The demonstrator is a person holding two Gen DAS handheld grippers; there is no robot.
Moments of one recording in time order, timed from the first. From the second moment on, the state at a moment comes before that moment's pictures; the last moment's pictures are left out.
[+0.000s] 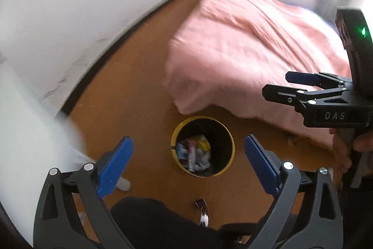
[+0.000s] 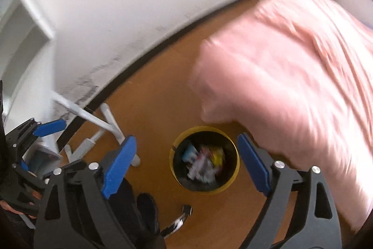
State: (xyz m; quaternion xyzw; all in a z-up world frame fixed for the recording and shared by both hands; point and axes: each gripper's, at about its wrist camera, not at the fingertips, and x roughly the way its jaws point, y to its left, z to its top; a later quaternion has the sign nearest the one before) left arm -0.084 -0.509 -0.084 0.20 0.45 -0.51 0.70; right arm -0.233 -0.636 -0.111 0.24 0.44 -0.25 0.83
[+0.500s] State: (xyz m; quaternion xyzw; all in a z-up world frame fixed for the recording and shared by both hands) left arm 0.040 -0.149 0.001 0.07 0.42 -0.15 0.89; right arm -0.019 -0.407 -0.043 0.10 0.42 0.03 0.90
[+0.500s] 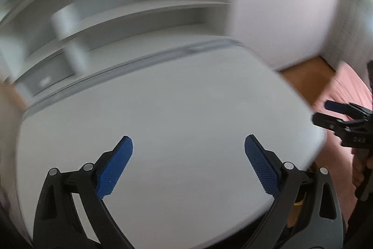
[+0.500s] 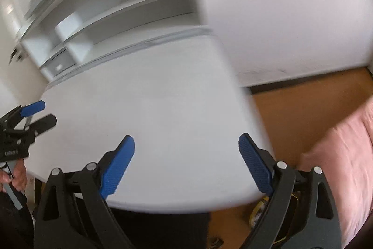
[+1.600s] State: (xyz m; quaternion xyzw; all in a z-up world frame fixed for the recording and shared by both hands) left arm 0.000 0.021 0.005 0.00 0.40 0.00 0.92; right arm 0.021 -0.262 -0.039 0.01 0.40 0.12 0.91
